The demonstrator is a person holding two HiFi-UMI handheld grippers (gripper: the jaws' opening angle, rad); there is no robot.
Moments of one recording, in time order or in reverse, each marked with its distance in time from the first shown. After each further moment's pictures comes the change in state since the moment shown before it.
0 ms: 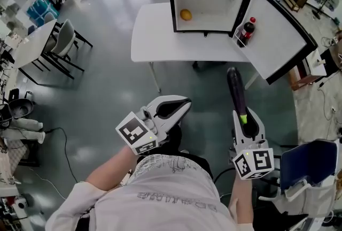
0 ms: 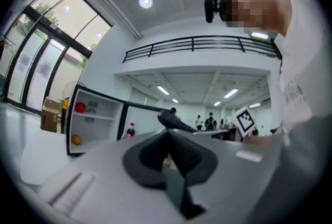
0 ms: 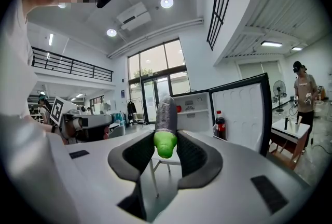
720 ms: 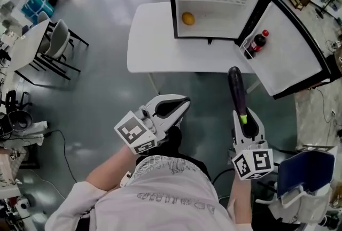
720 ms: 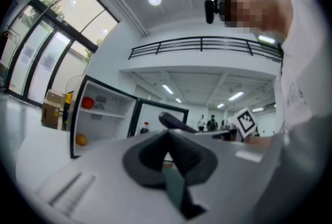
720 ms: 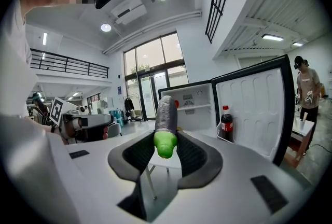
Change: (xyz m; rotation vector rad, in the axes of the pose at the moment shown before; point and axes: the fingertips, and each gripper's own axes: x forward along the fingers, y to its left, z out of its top) left arm 0.038 0.117 -0.008 -0.056 0.012 0.012; right arm 0.116 -0.030 -0.001 0.023 0.054 -0.014
